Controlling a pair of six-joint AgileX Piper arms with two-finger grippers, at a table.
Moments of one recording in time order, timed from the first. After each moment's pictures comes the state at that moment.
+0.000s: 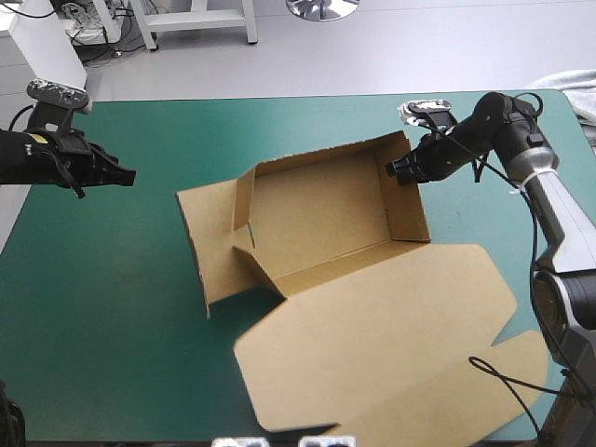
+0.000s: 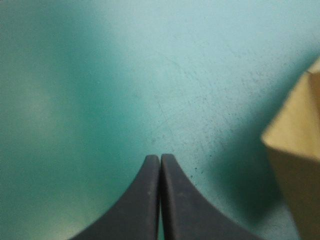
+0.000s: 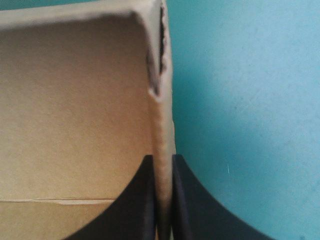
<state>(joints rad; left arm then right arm) 0.11 1.38 -1.62 -0.32 1.19 0.52 0.15 1.90 -1.77 0.44 1.15 -0.38</state>
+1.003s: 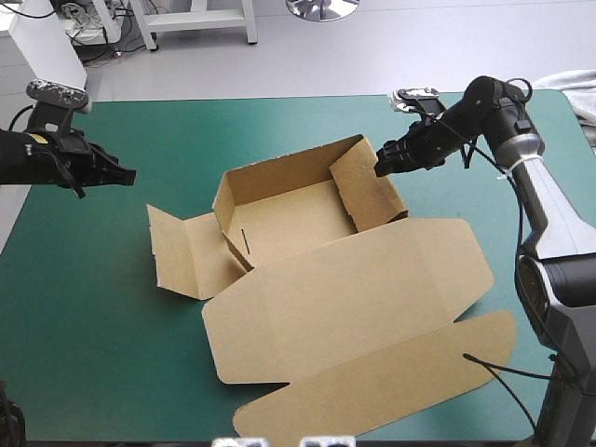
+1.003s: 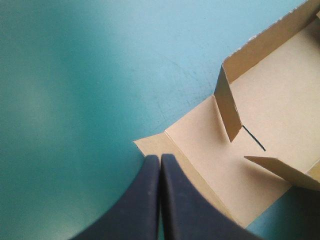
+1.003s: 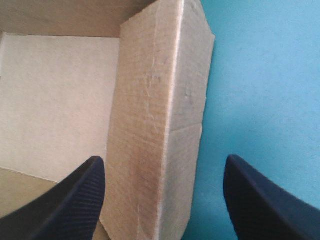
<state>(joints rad) 0.11 1.38 -1.62 -0.32 1.19 0.51 0.18 1.98 -1.95 0.43 1.23 -0.36</state>
